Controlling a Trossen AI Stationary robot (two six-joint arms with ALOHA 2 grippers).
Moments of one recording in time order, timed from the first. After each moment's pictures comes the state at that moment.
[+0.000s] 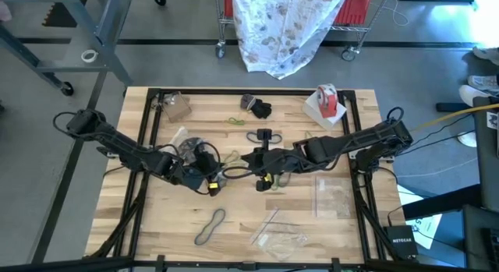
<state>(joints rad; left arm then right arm) -0.40 1.35 0.74 -0.07 -0.72 -0.54 0.28 1.67 1.58 -0.55 0.46 -0.17</state>
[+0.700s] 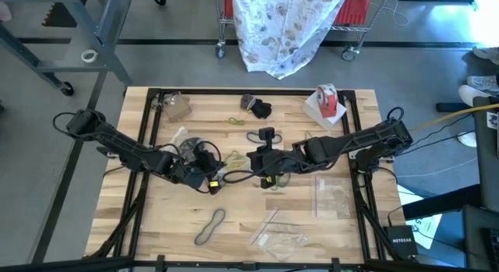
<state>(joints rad) -0.39 1.35 0.74 -0.10 -0.72 -0.55 0.28 1.67 1.58 -0.65 0.52 -0.24</state>
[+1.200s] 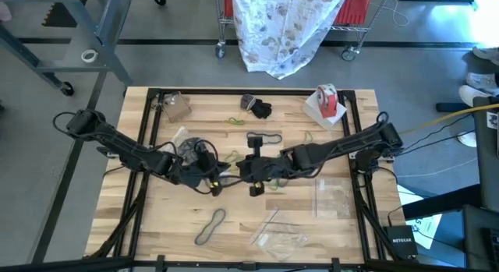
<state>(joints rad) -0.40 1.35 0.74 0.04 -0.72 -0.52 0.28 1.78 1.58 -0.51 0.45 -0.16</state>
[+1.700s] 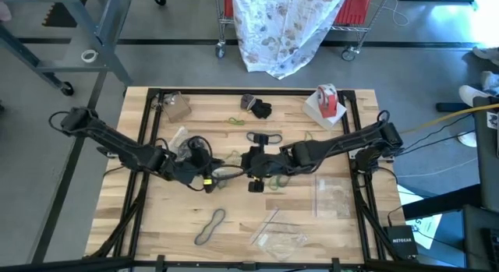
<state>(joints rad) -0.40 1.22 0.74 -0.13 -0.72 -0.50 0.26 1.77 1.60 -0.63 0.44 0.06</state>
